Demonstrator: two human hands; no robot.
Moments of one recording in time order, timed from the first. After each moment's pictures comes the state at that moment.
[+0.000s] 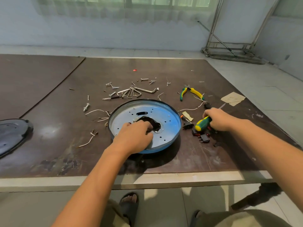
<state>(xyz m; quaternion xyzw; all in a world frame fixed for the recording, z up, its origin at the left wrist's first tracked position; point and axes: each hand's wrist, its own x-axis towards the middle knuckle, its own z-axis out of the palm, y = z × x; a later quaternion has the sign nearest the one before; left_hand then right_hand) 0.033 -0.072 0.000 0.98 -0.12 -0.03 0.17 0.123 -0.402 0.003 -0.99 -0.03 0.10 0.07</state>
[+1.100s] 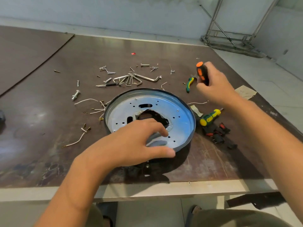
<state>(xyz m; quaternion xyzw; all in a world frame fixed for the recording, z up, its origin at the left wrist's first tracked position) 0.017 -0.045 0.025 0.92 -0.28 -0.10 0.26 0.152 -0.320 0.049 -0.94 -0.15 -0.15 0.28</state>
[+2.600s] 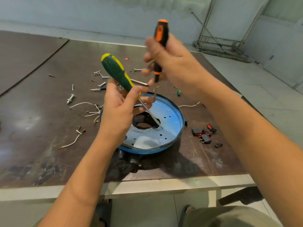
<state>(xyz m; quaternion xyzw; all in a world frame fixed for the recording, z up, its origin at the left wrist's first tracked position) 0.037 -0.068 0.045 0.57 -0.12 0.14 0.80 0.074 -0.206 0.139 -0.79 -0.25 -0.02 0.56</state>
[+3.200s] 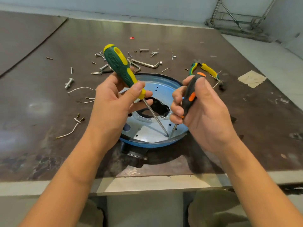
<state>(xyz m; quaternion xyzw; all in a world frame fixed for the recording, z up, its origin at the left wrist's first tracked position) 0.034 -0.052 0.016 0.61 -0.08 0.09 0.79 0.031 -0.240 0.019 -0.52 -0.12 0.07 0.84</state>
